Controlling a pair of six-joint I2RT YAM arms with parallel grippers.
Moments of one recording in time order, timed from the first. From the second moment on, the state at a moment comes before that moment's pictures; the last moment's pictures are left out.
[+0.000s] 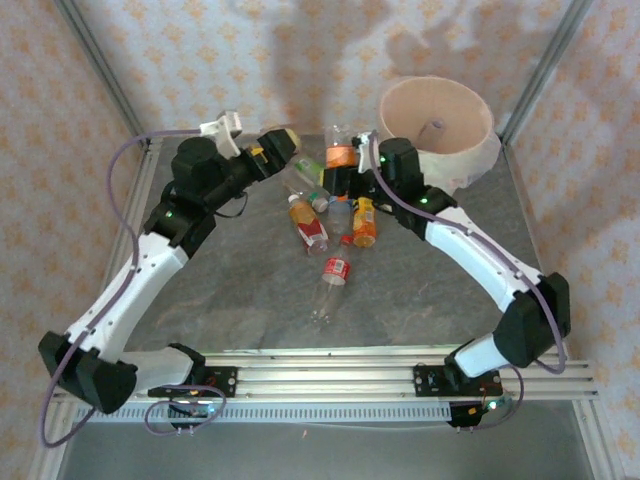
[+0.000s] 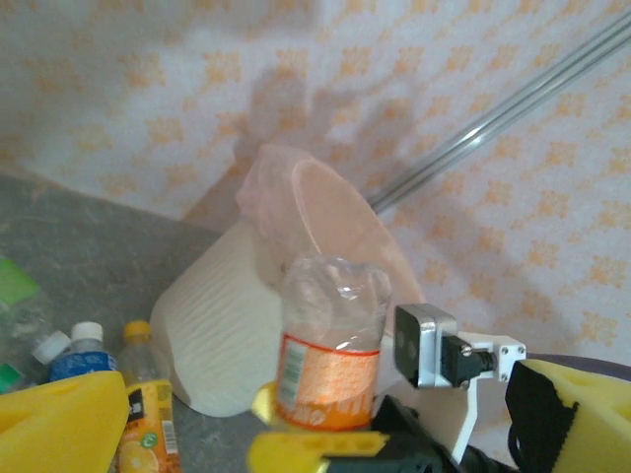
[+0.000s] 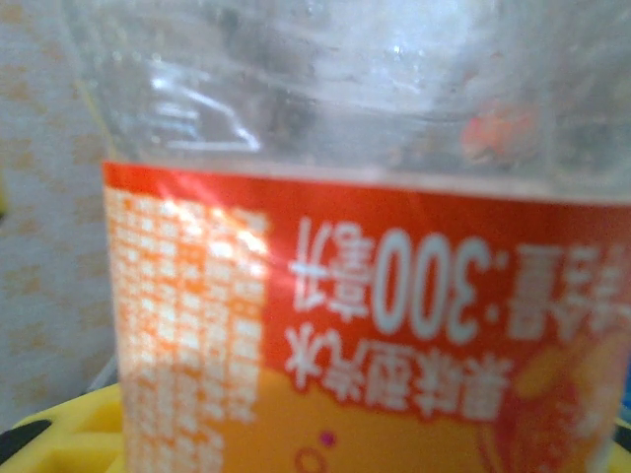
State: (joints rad) left arm -0.37 1.21 1.27 -0.17 0.20 -0.82; right arm 0.53 1.45 1.31 -0.24 -0.32 0.36
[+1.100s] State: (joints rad) left arm -0.37 1.08 1.11 -0.41 -0.23 -0.77; right arm 0.07 1.89 2.23 -0.93 0.11 0.02
